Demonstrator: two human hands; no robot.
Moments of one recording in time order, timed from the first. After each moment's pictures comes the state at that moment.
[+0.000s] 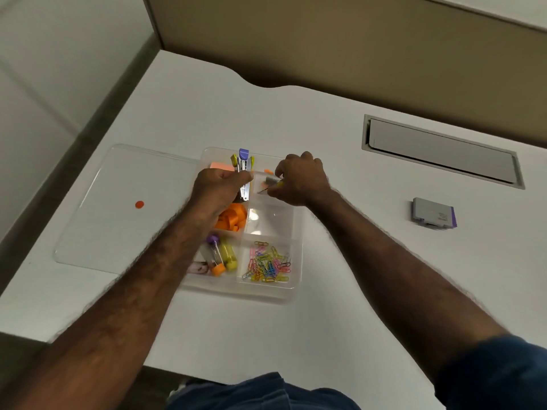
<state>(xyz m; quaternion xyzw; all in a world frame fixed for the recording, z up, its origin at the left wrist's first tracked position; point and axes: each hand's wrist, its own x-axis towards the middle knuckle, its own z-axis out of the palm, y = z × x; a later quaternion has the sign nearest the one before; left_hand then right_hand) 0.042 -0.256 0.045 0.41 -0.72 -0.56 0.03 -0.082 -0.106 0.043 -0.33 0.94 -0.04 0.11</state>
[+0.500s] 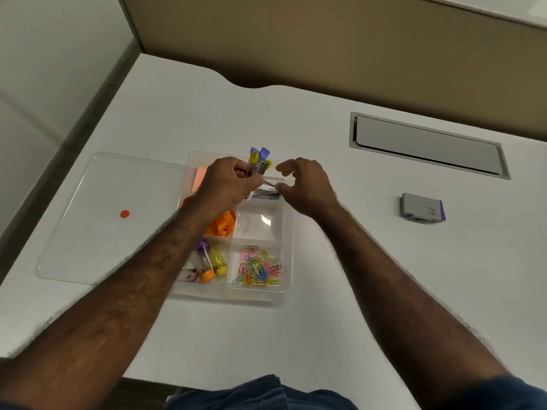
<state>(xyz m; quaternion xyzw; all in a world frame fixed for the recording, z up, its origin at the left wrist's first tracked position) -0.002 -0.233 0.049 0.23 -0.85 -0.47 0.02 -0.078 -0.054 0.042 -0.23 0.94 -0.25 0.09</state>
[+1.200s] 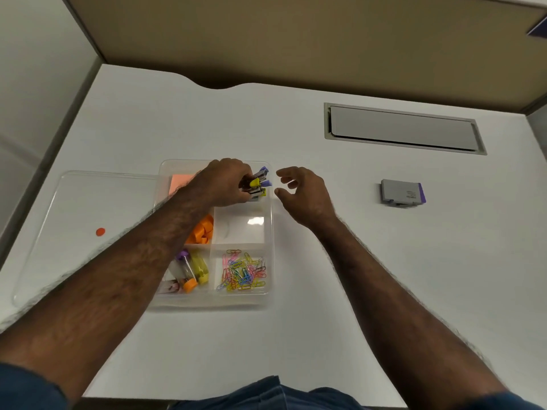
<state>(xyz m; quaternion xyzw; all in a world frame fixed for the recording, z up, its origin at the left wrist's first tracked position) -0.046 -0.230 0.035 -0.02 -0.98 -0.14 -0.14 -0.063 -0.016 0.034 -0.14 0.92 -0.35 0.09</state>
